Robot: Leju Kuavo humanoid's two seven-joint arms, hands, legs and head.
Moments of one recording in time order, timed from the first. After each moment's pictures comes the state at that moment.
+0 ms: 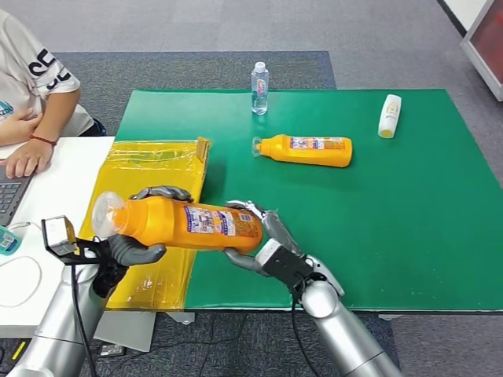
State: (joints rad) left arm -0.30 0.05 -0.13 -1.36 0.06 -0.94 -0.70; right arm -0.31 0.15 0.51 -1.22 0.42 0.02 -0.53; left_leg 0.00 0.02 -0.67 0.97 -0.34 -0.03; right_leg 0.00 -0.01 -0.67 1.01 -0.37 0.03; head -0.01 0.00
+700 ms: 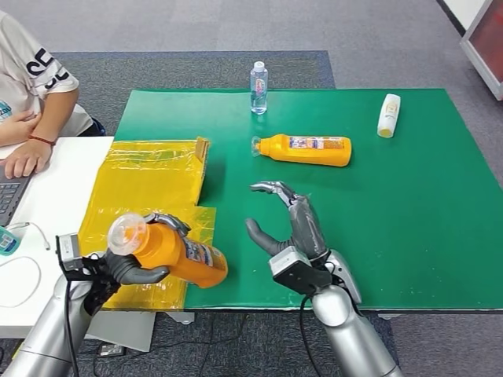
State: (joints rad) left arm -0.23 0.14 -0.17 -1.35 0.04 -0.89 -0.70; right arm -0.24 0.16 0.44 -1.45 0.57 -0.11 -0.54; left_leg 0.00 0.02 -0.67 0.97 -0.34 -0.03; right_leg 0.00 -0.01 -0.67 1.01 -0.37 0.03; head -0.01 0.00
